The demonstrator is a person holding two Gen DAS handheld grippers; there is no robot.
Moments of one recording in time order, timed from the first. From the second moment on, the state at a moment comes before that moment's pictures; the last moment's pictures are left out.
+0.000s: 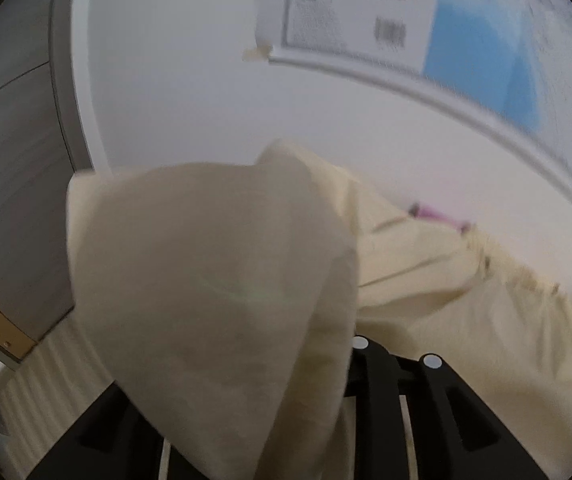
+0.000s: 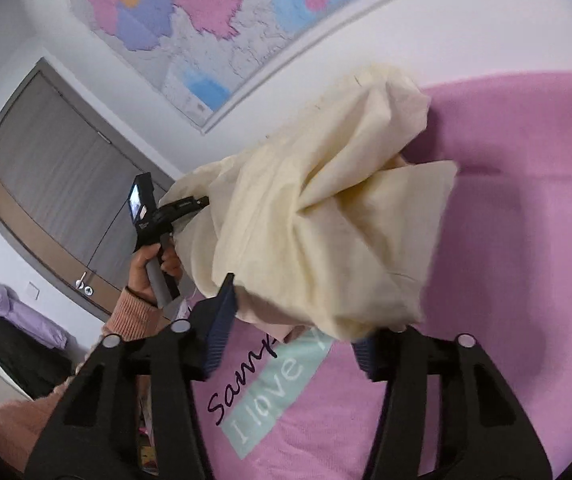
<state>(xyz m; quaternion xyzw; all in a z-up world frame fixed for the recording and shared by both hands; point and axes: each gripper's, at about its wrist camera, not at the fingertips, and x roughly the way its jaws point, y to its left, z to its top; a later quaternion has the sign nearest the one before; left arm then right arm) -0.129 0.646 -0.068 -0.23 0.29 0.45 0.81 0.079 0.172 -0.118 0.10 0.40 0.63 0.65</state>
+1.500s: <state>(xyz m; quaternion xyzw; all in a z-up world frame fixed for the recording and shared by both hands) -0.126 0.450 -0.055 -0.06 0.30 0.36 0.88 0.127 0.253 -0.109 -0.03 0.39 0.58 0.72</state>
